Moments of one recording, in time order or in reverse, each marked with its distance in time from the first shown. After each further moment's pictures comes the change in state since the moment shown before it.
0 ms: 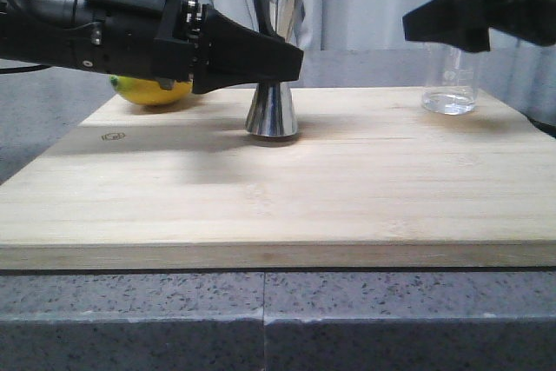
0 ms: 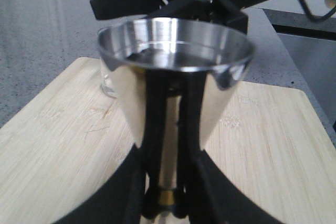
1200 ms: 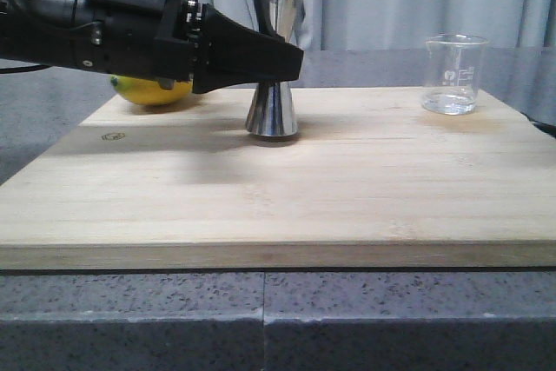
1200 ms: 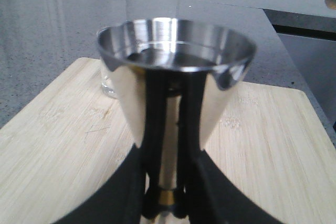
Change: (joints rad) left arm 0.000 0.000 0.000 0.000 0.000 0.000; right arm 0.299 -0.421 -0.023 0.287 0.777 -0.121
